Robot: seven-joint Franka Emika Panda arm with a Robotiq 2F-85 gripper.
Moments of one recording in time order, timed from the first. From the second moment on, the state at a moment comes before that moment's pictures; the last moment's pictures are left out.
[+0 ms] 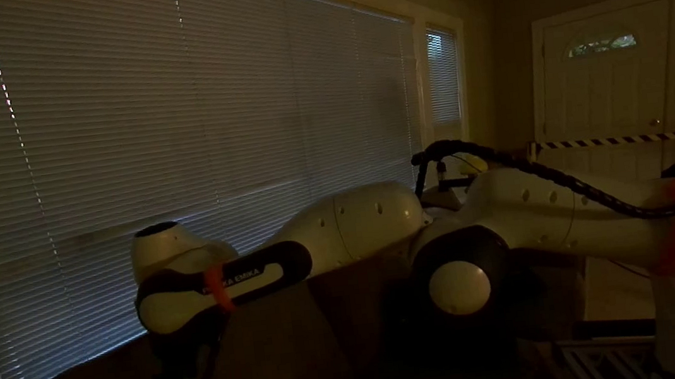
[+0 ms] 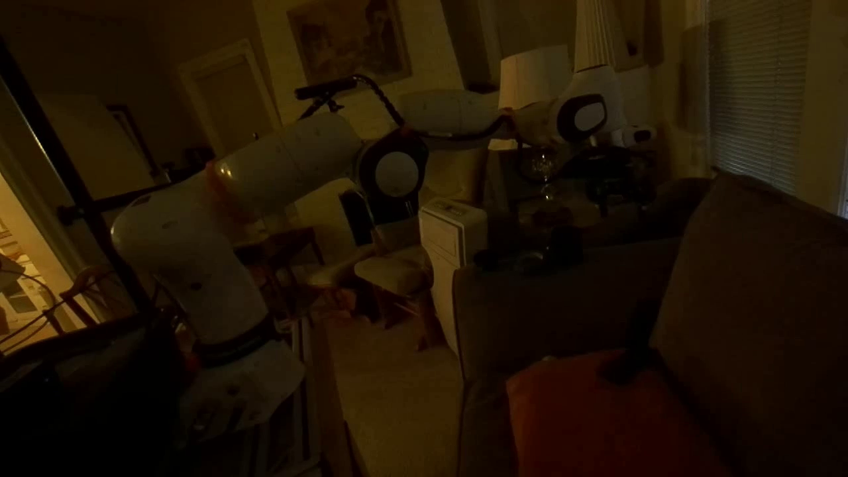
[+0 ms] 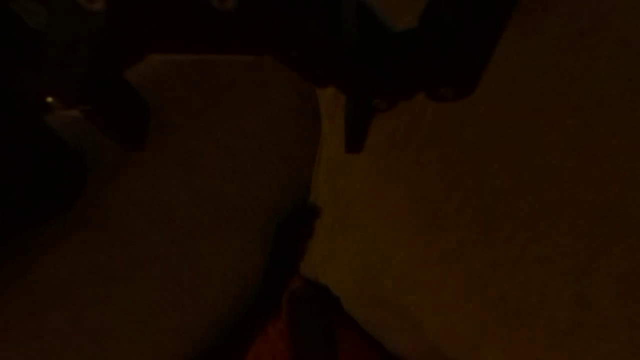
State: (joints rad) arm -0.05 1.34 0.00 -0.46 -0.05 1.92 -0.27
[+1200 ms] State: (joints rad) arm -0.18 1.51 -0.08 -0.47 -0.08 1.72 -0.34
